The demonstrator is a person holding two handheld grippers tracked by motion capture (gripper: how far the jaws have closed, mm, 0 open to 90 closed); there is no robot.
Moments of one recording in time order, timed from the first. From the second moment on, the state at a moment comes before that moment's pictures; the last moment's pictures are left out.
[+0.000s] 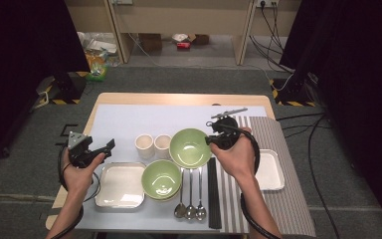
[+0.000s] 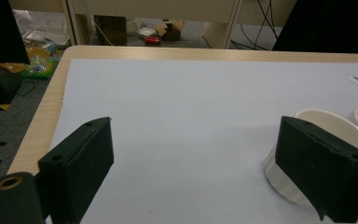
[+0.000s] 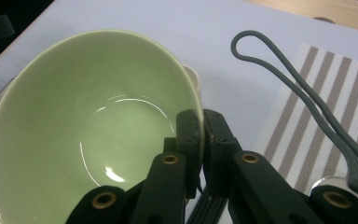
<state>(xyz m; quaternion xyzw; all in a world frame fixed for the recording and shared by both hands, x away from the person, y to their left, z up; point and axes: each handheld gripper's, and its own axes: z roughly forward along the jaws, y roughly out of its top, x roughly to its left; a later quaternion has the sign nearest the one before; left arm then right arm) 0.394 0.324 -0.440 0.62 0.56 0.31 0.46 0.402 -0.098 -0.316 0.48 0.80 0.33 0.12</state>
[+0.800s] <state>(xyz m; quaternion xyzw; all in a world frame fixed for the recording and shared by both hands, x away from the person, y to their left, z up) 0.394 0.324 -0.441 0.61 0.57 0.31 0.46 0.413 -0.188 -0.326 0.57 0.75 0.30 0.14</state>
